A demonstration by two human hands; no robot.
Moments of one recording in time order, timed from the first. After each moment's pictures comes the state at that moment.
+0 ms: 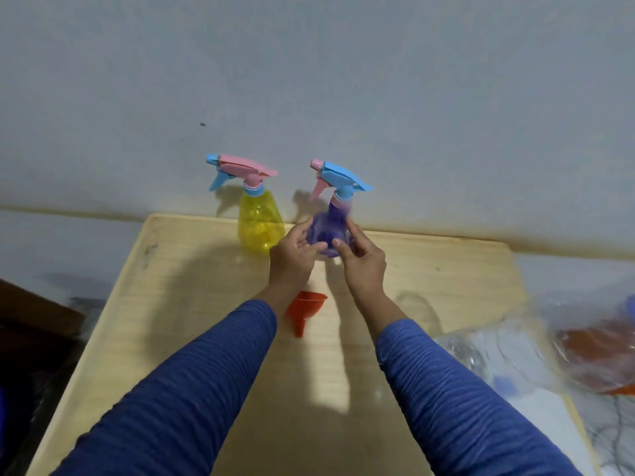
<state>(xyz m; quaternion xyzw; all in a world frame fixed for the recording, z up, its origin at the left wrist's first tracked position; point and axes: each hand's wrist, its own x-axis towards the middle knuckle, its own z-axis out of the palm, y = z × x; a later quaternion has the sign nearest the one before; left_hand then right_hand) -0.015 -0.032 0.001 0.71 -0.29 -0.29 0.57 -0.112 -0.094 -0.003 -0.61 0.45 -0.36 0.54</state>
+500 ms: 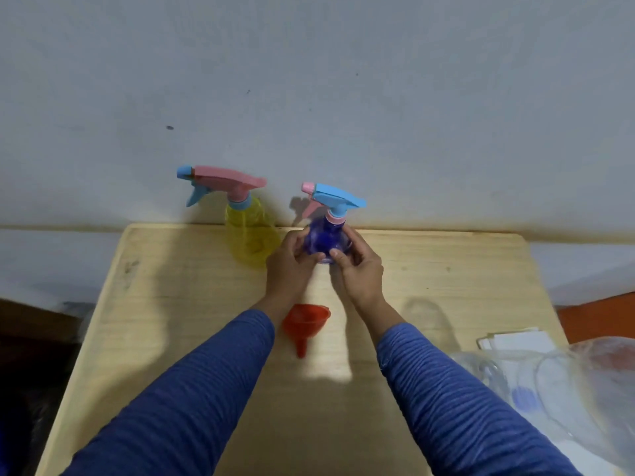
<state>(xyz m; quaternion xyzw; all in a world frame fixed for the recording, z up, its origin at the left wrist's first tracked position) 0.007 -0.057 -0.038 0.74 -0.28 -0.33 0.52 -0.096 -0.111 -0.033 -0.59 0.47 -0.34 0.56</state>
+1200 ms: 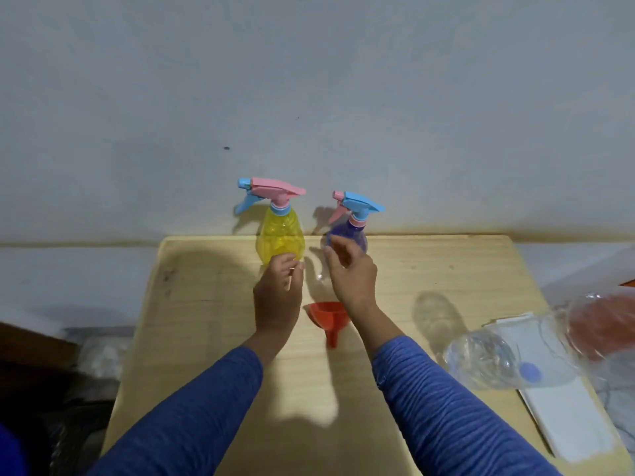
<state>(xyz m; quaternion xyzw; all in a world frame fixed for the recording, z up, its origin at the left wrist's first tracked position) 0.029 0.029 -0.018 0.77 -0.31 -0.15 0.54 -0.058 -0.047 0.017 -0.66 0.51 -0.34 0.44</state>
